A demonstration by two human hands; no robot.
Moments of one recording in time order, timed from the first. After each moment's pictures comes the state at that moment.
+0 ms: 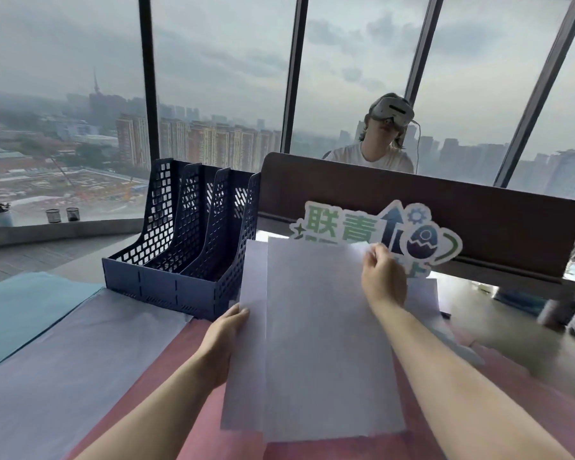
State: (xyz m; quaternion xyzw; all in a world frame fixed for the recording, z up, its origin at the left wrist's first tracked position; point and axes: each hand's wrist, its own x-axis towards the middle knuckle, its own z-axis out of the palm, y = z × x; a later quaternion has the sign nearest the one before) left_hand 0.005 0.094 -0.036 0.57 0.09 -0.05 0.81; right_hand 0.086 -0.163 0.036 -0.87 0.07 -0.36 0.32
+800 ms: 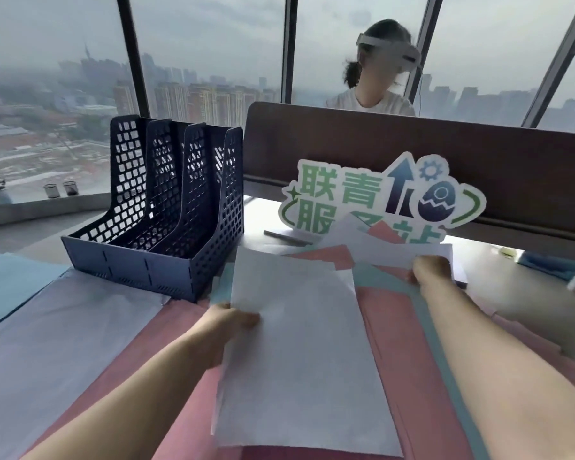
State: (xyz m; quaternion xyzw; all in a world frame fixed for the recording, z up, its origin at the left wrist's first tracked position) left_hand 0.040 0.071 -0.054 0.67 0.18 -0.12 0.71; right_hand 0.183 -0.298 -0.044 -0.80 0.31 -0.14 0.49
